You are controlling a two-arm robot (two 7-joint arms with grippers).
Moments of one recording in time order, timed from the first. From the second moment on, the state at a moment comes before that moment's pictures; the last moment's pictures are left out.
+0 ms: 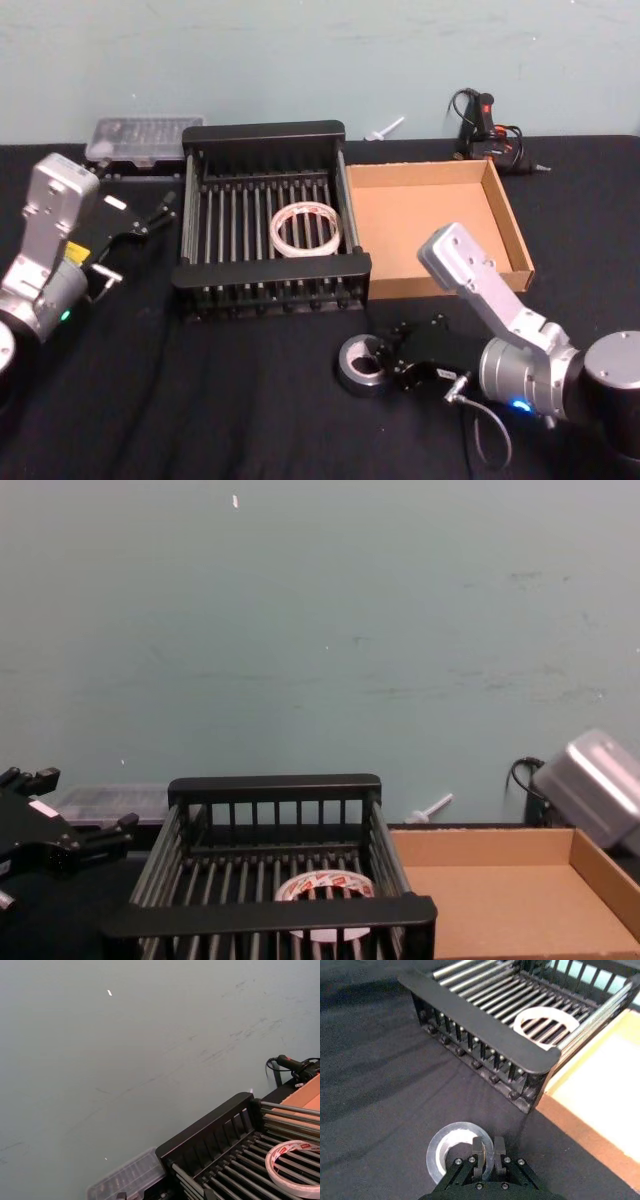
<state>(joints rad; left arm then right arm) -0.20 0.60 0.45 -1.41 -0.25 -0.12 0.03 0.08 0.49 -0.47 -1.72 0.22 0.50 0.44</state>
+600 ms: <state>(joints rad) -0.20 0.60 0.45 -1.41 -0.25 -0.12 0.03 0.03 0.56 -0.38 -1.82 0.29 0.42 0.43</state>
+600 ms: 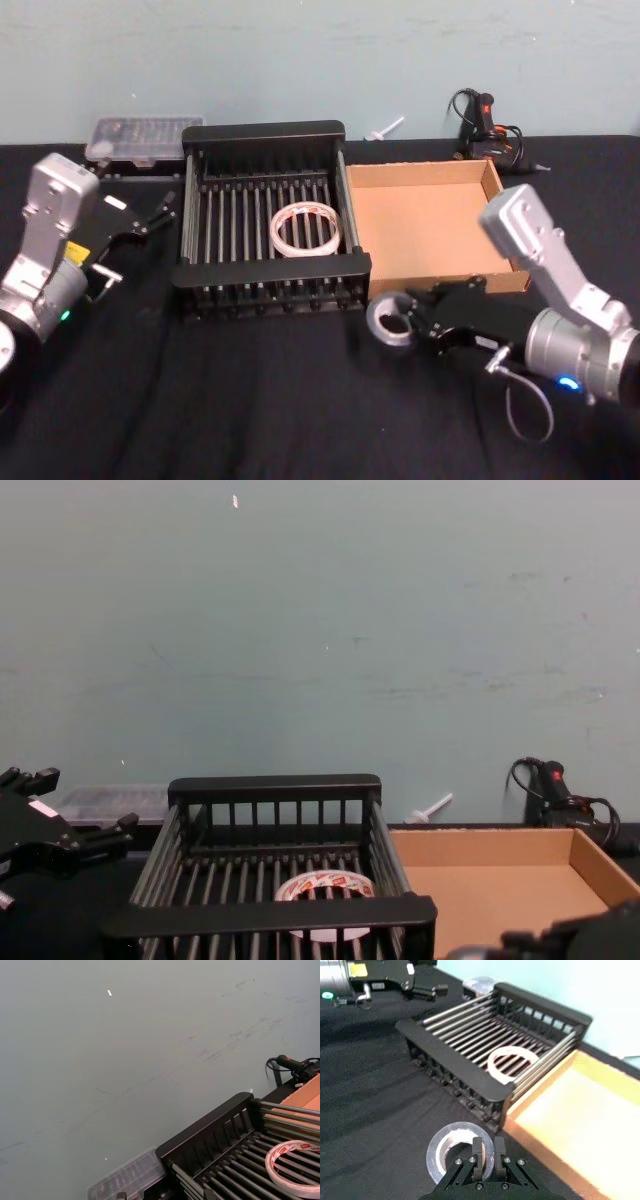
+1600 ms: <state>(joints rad) -0.20 0.60 0.45 -1.41 -0.25 -0.12 0.03 0.22 0.48 -0.29 -1.69 0.24 0.45 0.29</state>
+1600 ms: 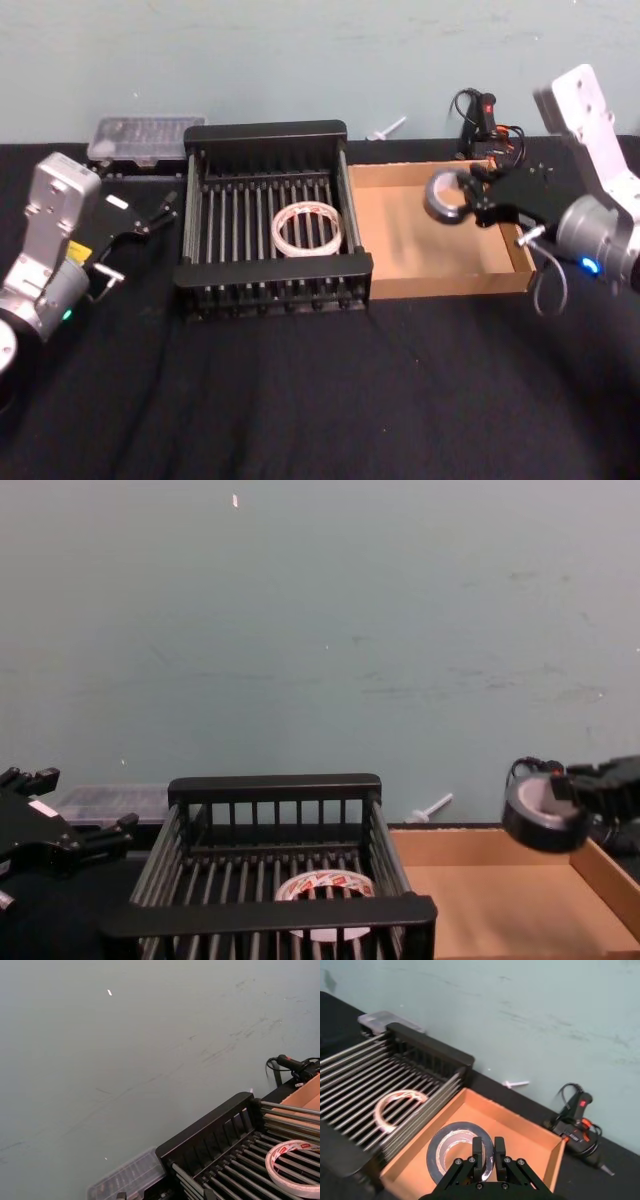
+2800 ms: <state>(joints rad) -0.20 0.60 0.45 -1.41 -0.25 -0.12 0.03 0.48 0.29 -0.37 -1.26 0.12 0.50 0.32</state>
